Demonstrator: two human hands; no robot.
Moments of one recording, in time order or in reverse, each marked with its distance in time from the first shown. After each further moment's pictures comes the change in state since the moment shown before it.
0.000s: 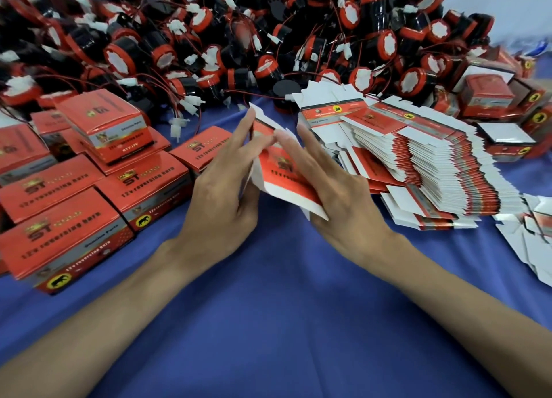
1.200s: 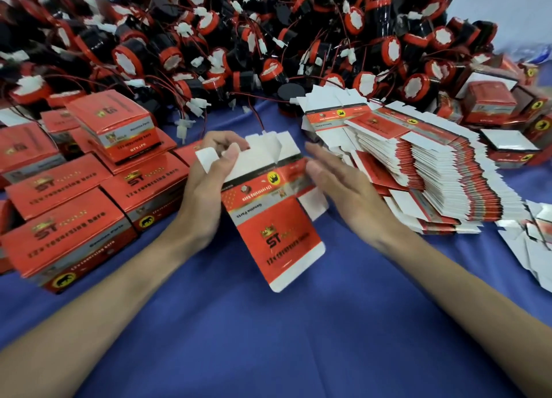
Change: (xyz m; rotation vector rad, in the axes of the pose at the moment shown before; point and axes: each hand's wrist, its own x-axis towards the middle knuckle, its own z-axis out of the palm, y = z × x) left_hand 0.009 -0.003 -0.010 -0.686 0.144 -0.531; right_hand 0.001 0.019 -0.002 0.751 -0.170 0.530
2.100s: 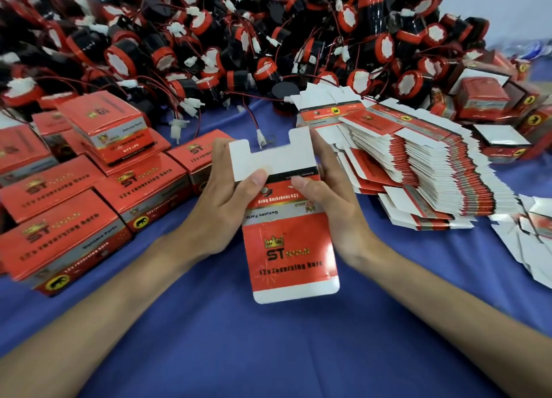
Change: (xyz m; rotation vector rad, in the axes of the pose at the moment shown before) left_hand -0.011 0.005 0.010 0.394 -0.267 -0.012; right_hand -0.007 -0.003 0.029 0.372 0.098 -0.173
